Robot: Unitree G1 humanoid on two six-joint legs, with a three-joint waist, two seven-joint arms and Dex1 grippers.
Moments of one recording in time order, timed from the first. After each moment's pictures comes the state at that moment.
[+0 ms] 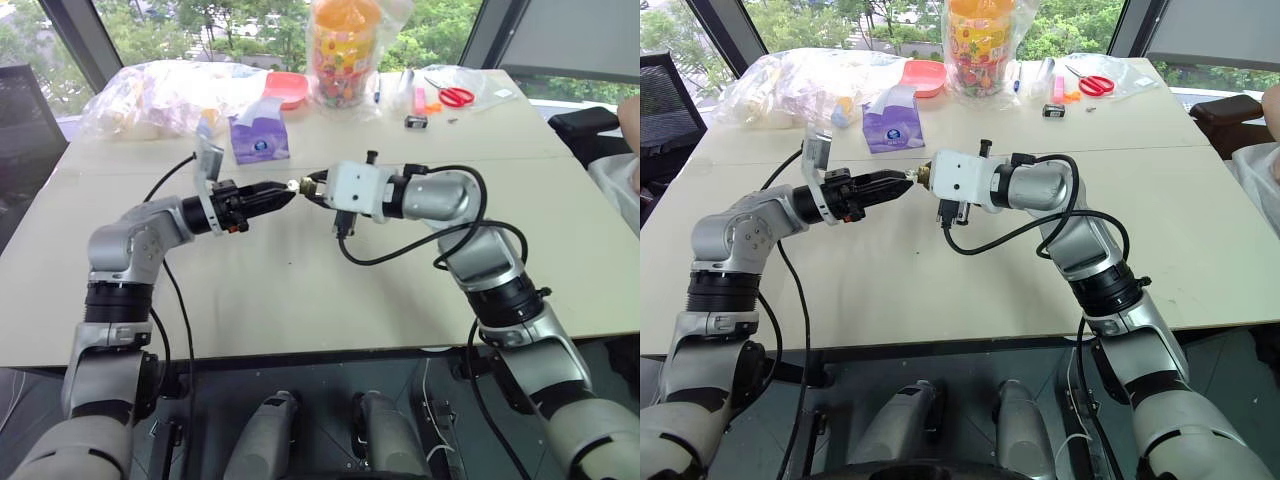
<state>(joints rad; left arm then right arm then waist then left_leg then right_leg) -0.76 0.50 0.09 0.26 -0.64 0.72 -1.04 -0.84 -0.43 0.31 -0.04 -0.19 0.21 0.89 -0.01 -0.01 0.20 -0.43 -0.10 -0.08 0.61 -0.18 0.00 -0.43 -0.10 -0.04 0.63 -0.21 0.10</state>
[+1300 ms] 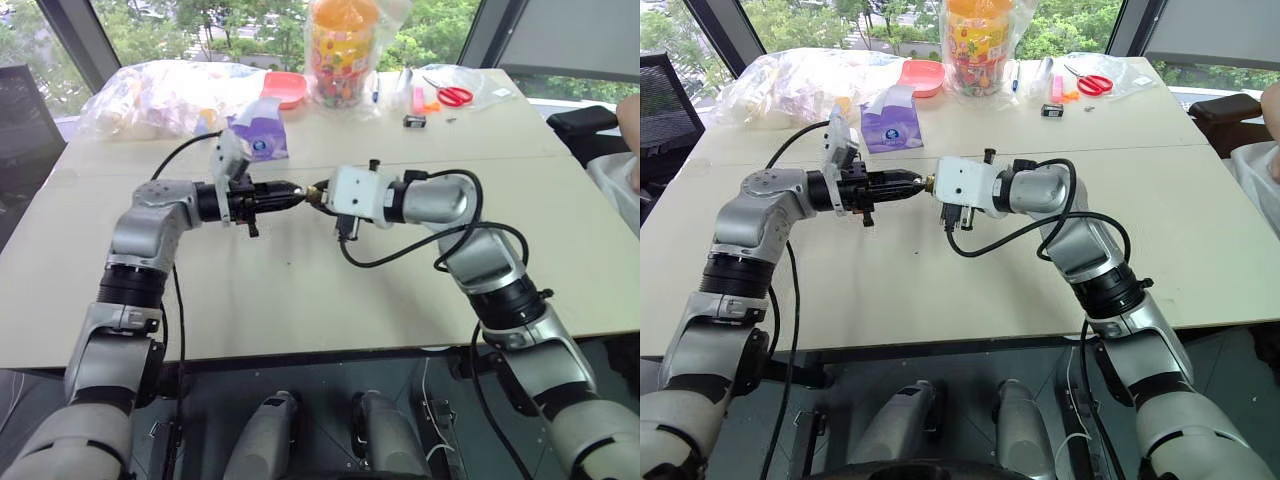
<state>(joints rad) -0.84 0.51 -0.01 0.37 -0.42 0.46 -1.14 -0.83 -0.45 0.33 -0.04 -0.20 0.25 0.91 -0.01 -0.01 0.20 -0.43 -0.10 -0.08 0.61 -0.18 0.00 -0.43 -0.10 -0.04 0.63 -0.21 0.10</state>
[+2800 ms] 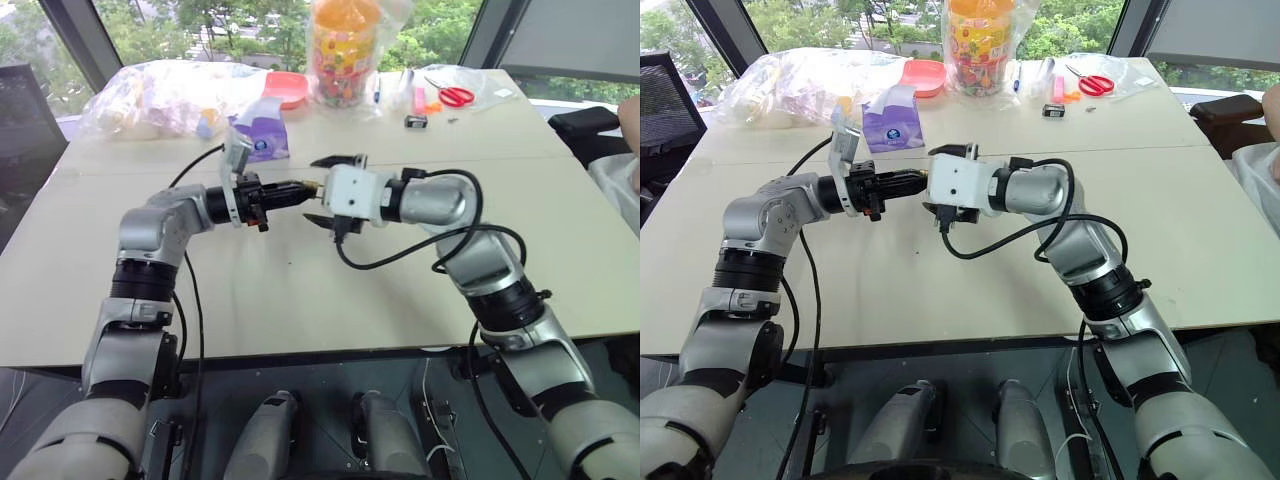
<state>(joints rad) -0.86 0.45 0.05 0.37 -0.55 0.69 -1.16 -0.80 -0.44 0.26 -0.13 -0.17 0.34 0.86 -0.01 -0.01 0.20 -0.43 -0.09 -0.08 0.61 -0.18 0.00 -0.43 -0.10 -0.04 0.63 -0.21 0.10</state>
